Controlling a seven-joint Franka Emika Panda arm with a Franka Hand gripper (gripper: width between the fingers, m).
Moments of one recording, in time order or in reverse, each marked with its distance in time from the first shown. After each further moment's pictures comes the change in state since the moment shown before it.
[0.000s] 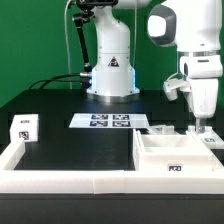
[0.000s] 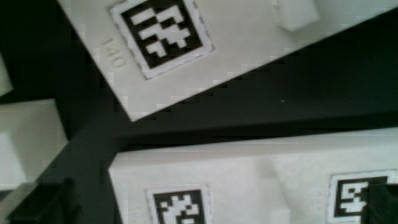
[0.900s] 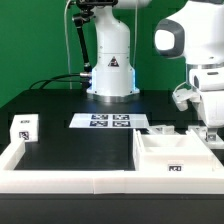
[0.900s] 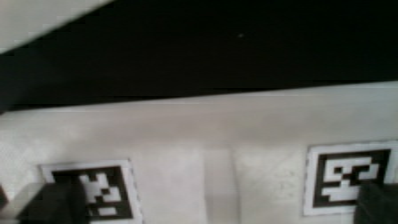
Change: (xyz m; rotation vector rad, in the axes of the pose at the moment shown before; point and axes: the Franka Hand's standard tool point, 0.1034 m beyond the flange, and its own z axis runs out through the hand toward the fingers) arm 0.027 -0.022 0.028 0.011 0.039 -0.021
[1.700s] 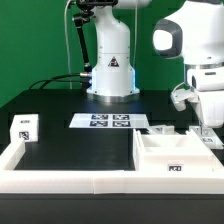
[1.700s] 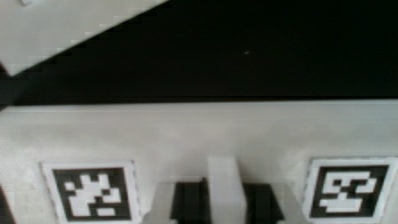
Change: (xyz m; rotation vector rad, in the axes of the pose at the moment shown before) arm -0.004 0.002 -0.001 -0.002 0.000 0.008
